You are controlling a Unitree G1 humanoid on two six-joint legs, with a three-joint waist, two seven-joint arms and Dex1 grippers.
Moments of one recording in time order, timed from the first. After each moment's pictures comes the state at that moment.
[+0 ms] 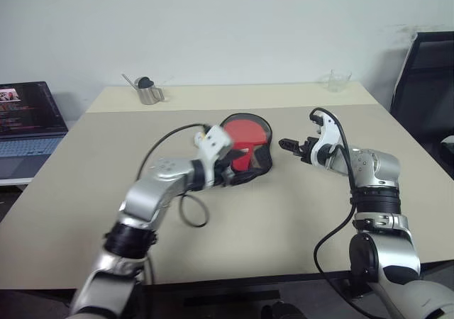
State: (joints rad) left arm -0.58 0.61 -0.10 -0.13 -0.36 0.67 -0.86; right arm -0.96 -0.21 -0.35 0.42 0.40 1.09 0.25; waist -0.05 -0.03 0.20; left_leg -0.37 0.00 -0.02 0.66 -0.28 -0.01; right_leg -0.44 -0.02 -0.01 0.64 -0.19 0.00
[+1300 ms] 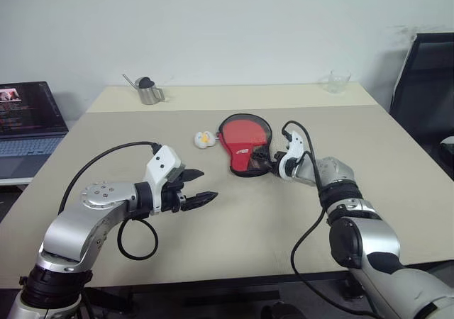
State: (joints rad) left arm -0.36 0.78 0.07 -0.40 -0.49 0.78 -0.84; right arm -1.12 -0.09 -0.35 0.95 0.45 0.79 0.30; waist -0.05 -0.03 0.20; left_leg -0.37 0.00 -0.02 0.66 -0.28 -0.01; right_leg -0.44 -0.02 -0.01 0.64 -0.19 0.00
